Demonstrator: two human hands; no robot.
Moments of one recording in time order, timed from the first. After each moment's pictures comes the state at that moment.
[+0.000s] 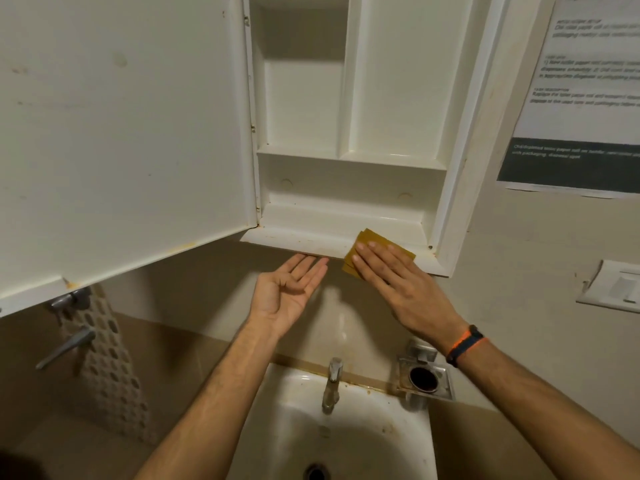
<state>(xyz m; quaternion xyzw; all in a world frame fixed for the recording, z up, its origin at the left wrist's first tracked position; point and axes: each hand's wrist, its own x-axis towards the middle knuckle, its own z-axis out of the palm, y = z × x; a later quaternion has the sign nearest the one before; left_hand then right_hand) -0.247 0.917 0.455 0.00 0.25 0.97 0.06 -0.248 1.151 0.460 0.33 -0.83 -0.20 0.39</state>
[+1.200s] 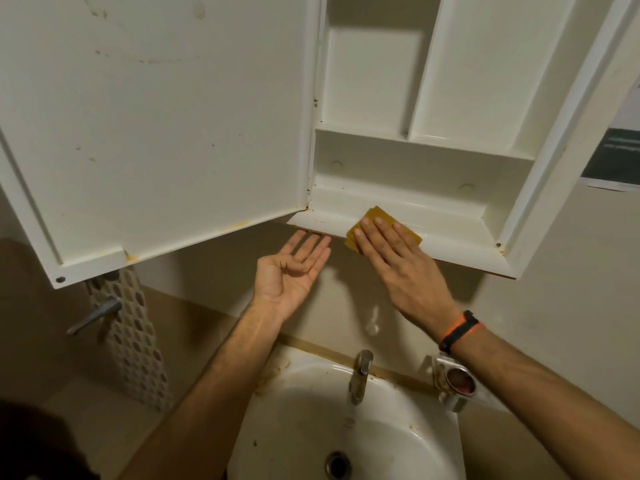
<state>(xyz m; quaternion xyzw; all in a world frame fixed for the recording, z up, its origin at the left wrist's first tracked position) -0.258 0.848 0.443 0.01 0.20 0.98 0.03 -0.260 1.058 0.464 0.29 -0.85 -0.20 0.39</state>
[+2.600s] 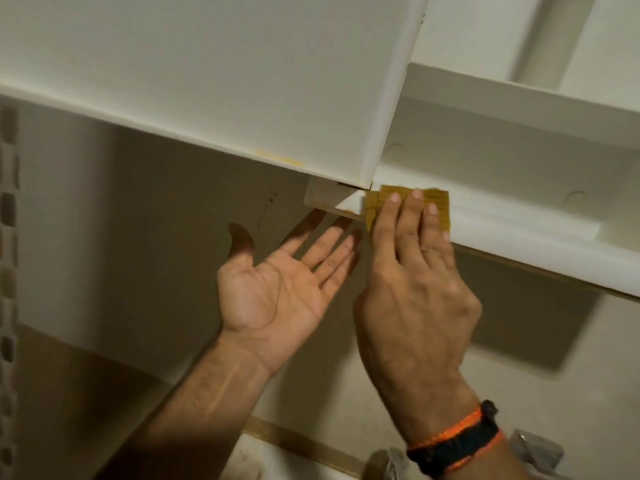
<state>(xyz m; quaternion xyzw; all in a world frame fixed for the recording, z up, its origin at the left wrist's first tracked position) -0.332 0.796 0.376 0.20 0.14 0.97 0.08 -0.283 0.903 0.405 0.03 -0.83 -0.06 0.55</state>
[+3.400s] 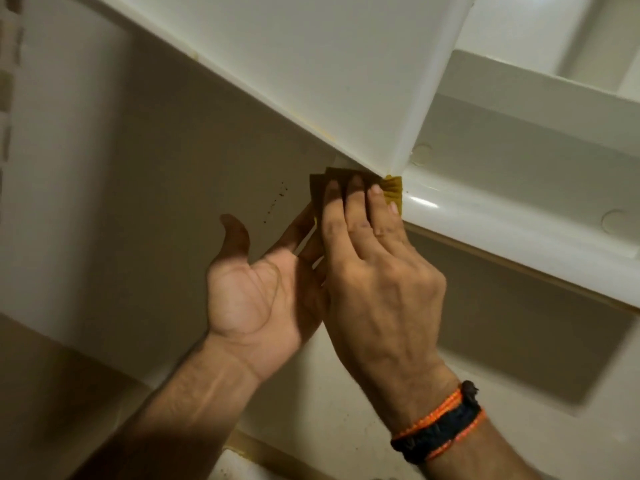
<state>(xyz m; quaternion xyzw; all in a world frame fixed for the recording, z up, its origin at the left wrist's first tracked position) -0.345 0.784 0.361 0.30 0.16 0.94 0.08 -0.311 0.882 0.402 0.19 -0.77 -0.11 0.60</state>
